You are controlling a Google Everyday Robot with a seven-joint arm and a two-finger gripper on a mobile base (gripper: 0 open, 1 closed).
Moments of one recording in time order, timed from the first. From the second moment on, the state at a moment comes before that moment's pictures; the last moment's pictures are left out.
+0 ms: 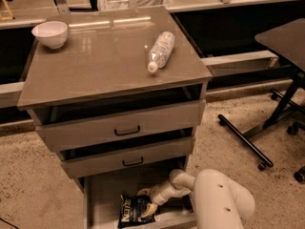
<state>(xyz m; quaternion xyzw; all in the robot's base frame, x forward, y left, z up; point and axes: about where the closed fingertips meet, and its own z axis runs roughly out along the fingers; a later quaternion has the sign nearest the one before) 0.507 0.046 0.103 -0.68 0.58 0.36 0.26</state>
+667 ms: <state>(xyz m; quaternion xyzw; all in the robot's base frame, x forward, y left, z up) 0.498 0.050 0.147 -0.68 0.54 0.38 0.30</state>
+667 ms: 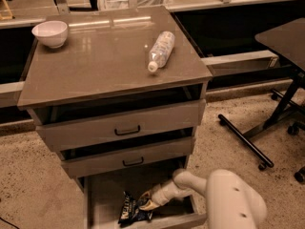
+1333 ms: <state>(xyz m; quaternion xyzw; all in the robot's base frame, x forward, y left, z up) 0.460 0.053 0.343 -0.72 0.33 0.34 0.50</state>
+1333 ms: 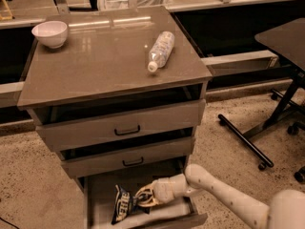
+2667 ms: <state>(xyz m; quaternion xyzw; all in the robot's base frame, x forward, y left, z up) 0.482 0.009 0.664 -0.75 0.37 0.16 0.53</state>
